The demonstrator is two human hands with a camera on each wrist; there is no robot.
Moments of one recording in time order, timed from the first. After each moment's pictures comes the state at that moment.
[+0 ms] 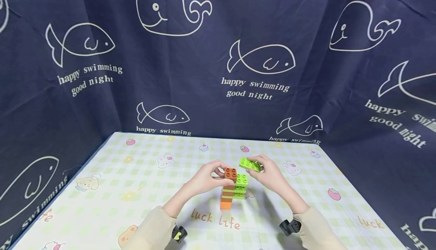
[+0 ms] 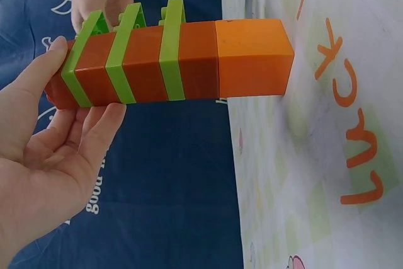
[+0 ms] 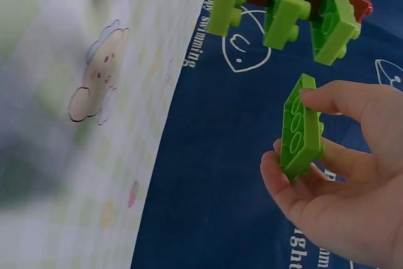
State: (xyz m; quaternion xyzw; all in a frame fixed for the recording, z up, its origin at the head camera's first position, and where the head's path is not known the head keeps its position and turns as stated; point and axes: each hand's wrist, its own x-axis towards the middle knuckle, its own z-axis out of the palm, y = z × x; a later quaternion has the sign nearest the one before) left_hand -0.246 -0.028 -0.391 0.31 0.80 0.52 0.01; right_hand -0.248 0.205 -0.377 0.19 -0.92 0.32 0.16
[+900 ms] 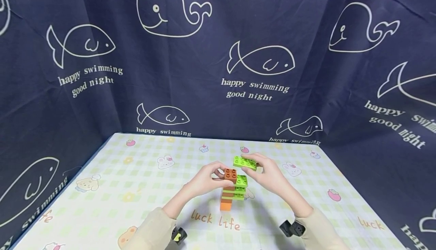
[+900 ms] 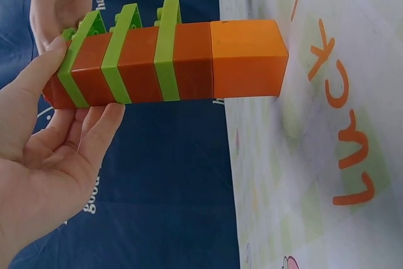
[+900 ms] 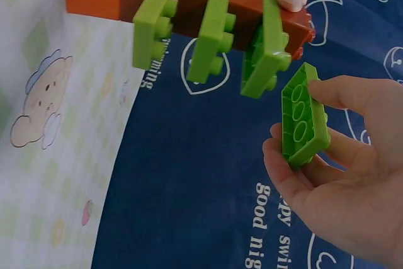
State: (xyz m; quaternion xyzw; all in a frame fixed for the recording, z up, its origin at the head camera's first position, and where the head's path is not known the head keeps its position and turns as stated) left_hand -0.248 -0.028 -0.396 0.31 0.80 0.51 0.01; right_hand -0.228 0.194 -0.351 0.25 -0.90 0.32 0.17
